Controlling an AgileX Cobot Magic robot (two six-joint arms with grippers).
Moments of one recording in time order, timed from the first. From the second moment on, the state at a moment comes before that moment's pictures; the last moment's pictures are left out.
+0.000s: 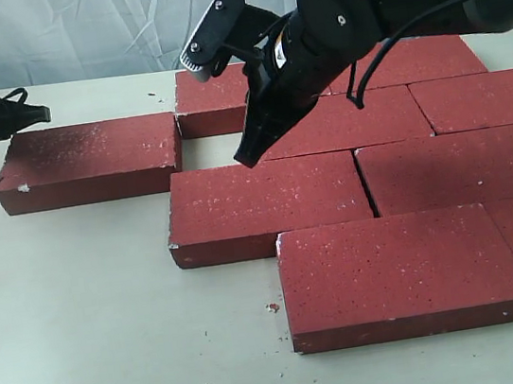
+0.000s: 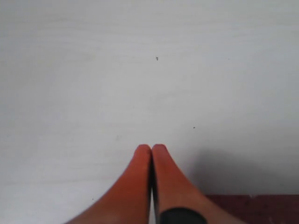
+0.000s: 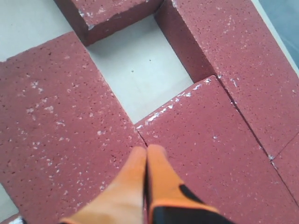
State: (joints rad) left arm 0.07 2.20 -1.45 -0.14 0.14 0.16; right arm 0.64 1.81 -1.33 -0.15 0.55 -0.32
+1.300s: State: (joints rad) left arm -0.17 2.29 -1.89 -0.11 0.54 0.30; right arm 0.64 1.81 -1.33 -0.15 0.54 -0.33
